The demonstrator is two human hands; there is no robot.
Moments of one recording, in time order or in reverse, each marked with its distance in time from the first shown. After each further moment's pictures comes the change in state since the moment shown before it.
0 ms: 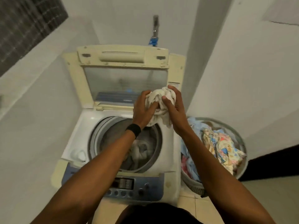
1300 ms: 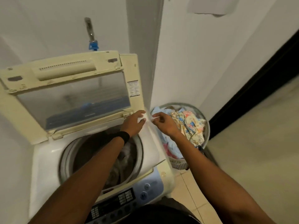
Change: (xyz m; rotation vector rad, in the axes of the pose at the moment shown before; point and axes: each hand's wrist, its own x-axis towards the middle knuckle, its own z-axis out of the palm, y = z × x) left_hand -0.004 -0.036 0.041 0.298 -0.720 -0.006; right_hand -0.061 0.056 -0.044 -0.484 0.228 0.461
